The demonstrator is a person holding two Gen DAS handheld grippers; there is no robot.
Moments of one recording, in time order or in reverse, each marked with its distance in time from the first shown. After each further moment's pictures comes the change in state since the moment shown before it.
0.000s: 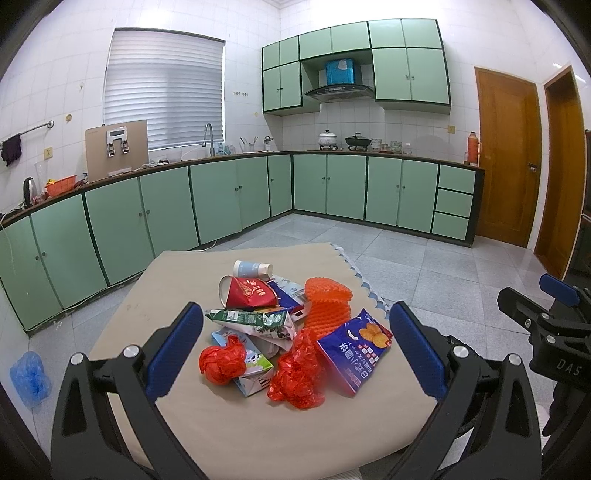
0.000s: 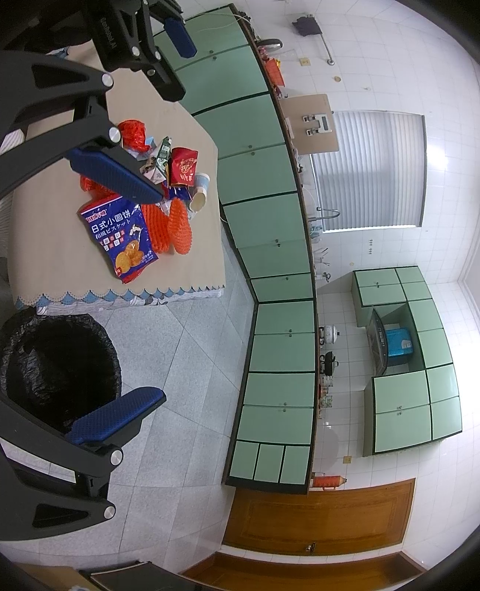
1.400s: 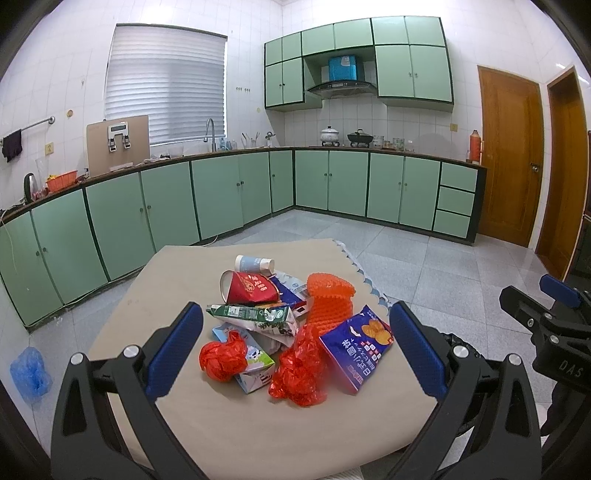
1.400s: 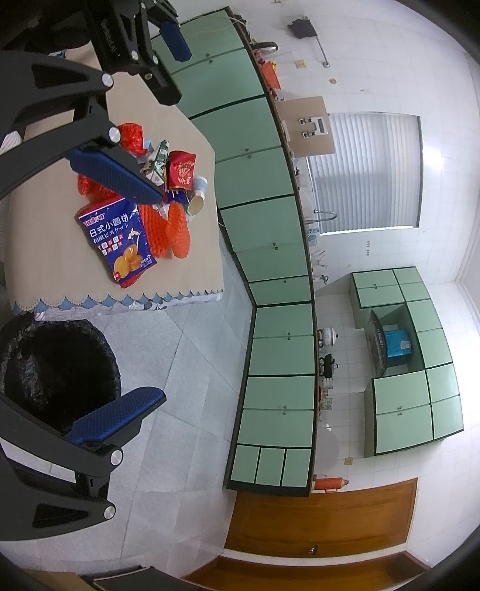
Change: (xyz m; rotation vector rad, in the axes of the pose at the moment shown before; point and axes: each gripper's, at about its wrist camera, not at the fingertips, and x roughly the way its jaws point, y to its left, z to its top) left arm 0.003 0.005 -0.006 -0.006 0.013 0.000; right arm 0.004 0.001 -0.003 0.012 -0.008 0.015
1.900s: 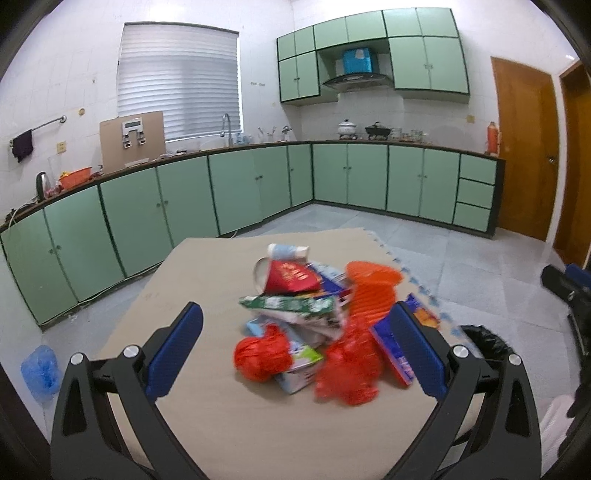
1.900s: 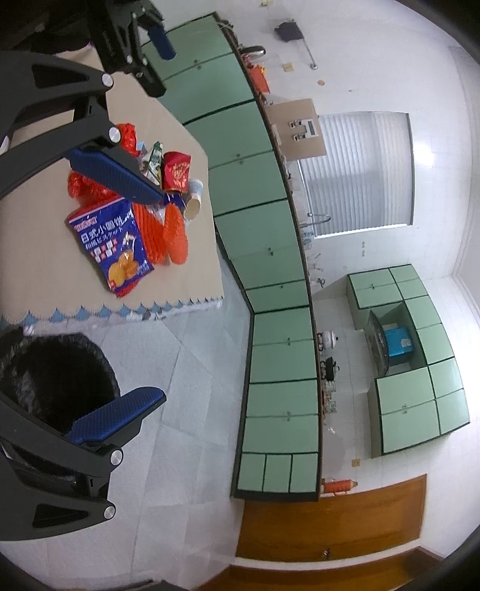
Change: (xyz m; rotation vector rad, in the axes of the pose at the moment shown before) left arm 0.028 0.035 -0.017 0.008 0.030 0.084; right arm 0.027 -0.002 -0.015 0.046 -0.015 0.046
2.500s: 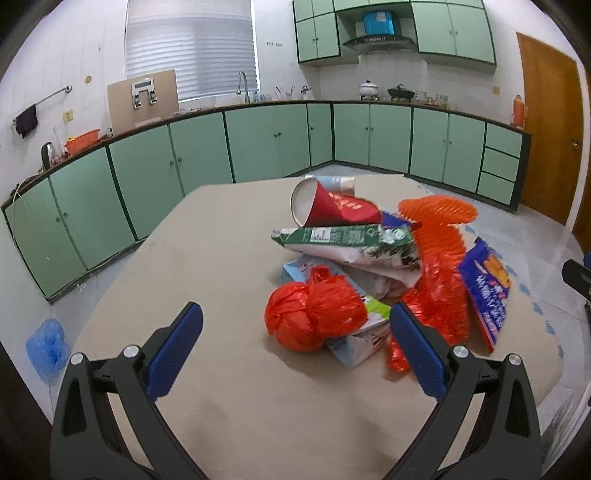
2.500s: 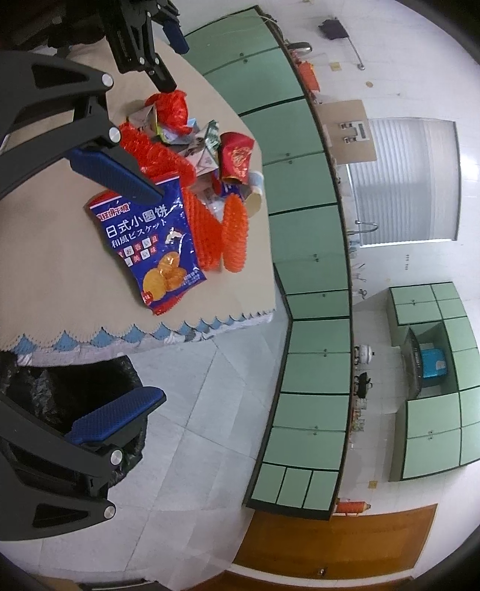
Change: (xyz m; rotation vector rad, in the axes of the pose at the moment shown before) left arm 0.075 0.044 -0.048 -0.029 0.154 0.056; right arm 0.076 0.023 -0.042 -0.084 0.164 -0.011
